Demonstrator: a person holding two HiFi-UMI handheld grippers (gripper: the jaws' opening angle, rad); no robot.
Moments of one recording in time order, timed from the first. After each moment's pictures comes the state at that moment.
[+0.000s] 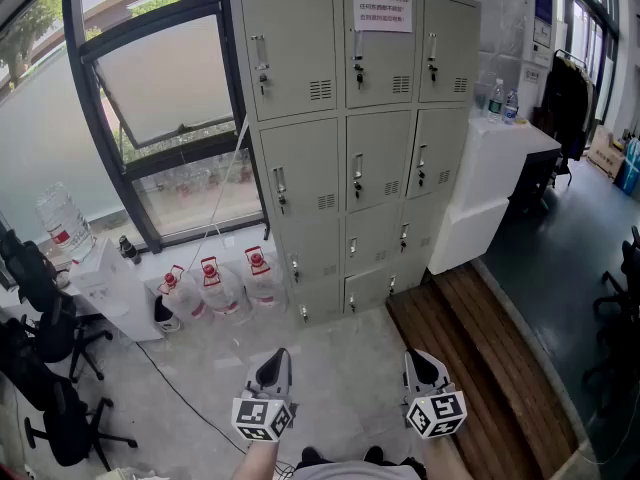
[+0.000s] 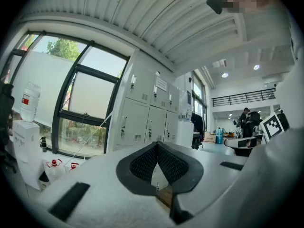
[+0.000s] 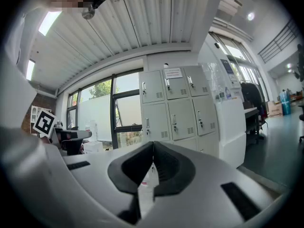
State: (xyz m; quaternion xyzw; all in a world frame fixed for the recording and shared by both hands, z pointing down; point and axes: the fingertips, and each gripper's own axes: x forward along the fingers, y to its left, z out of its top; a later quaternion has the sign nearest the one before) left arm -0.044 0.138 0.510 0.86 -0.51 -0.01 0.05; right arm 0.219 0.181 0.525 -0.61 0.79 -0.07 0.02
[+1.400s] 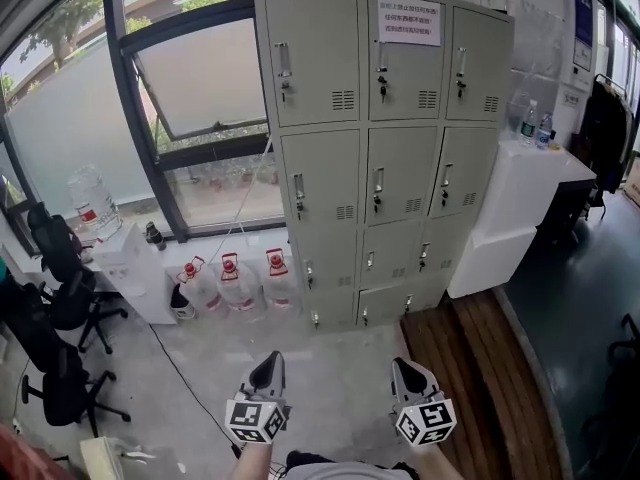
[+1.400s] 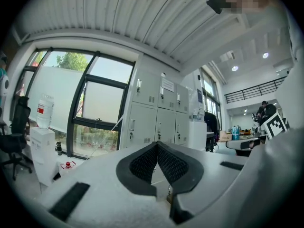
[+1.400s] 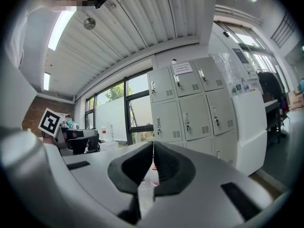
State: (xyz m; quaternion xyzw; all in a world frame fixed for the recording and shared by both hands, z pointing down) left arm -0.017 0.145 0.505 0.81 -0.58 -0.01 0.04; right arm 0.237 0.149 0.530 -0.52 0.85 -0.07 0.02
